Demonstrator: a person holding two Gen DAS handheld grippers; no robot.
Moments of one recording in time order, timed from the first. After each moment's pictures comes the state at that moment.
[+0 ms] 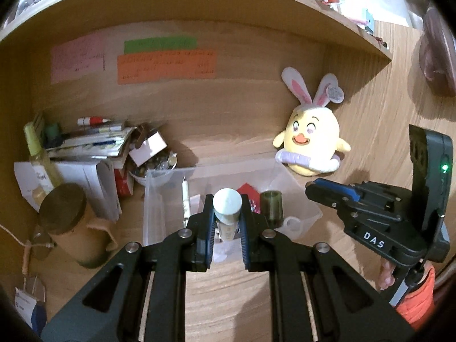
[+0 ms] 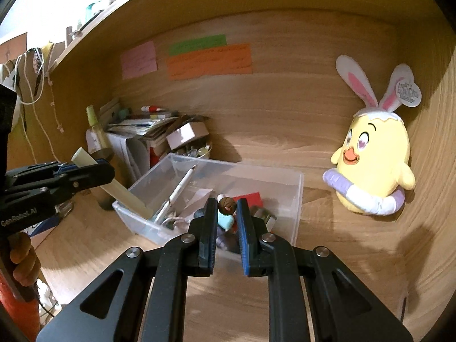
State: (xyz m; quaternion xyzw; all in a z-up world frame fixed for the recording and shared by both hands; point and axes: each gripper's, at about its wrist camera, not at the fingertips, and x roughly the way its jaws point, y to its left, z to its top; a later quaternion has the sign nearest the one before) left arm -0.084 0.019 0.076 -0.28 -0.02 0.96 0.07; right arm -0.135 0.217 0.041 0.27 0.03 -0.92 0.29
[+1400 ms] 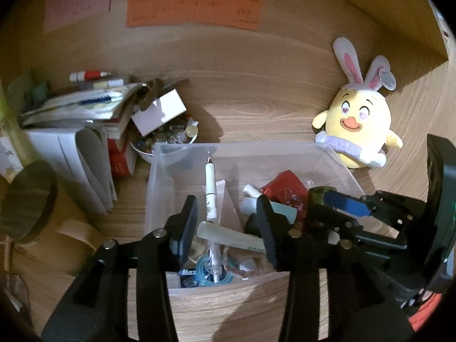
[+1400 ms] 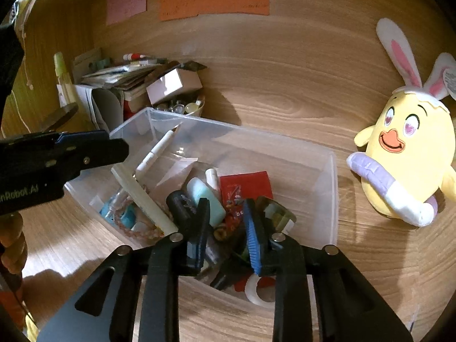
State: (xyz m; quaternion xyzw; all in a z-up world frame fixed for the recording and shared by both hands) left arm -0.160 -0.010 0.016 -0.35 -0.05 0.93 0.02; right arm -0.192 0.170 -0.016 0.34 0.11 -0.89 0.28
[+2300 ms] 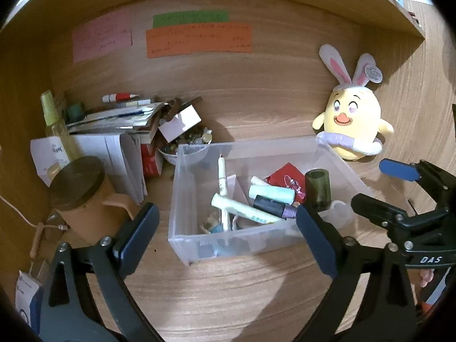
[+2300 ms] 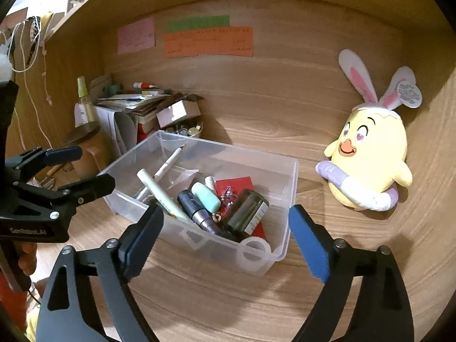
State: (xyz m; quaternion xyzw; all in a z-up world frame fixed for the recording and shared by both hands) left arm -0.092 0.005 0.027 -0.30 -0.01 0.95 -0.02; right arm -0.129 0.207 0.021 0.28 0.09 -0.92 0.26
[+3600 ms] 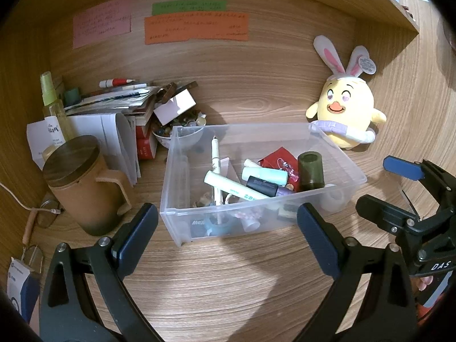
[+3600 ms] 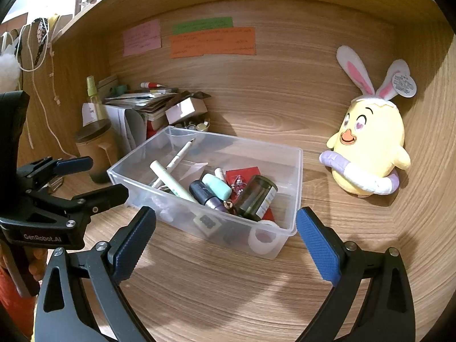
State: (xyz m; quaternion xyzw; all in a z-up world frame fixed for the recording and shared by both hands) left arm -0.080 0.008 0.015 -0.32 -0.01 0.95 -0.01; right arm -0.106 0.211 0.017 0.28 0.08 -0.92 0.27
